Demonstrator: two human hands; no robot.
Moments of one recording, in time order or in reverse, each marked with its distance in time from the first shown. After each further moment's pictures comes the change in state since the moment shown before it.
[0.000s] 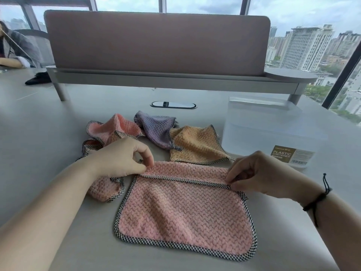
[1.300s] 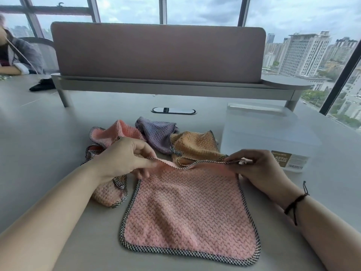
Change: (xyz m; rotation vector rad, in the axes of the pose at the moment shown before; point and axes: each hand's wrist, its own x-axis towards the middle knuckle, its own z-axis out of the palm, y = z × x) left_hand 0.002 0.008 0.003 -0.461 0.067 -0.011; right_hand 0.013 0.012 0.013 0.350 0.451 -0.053
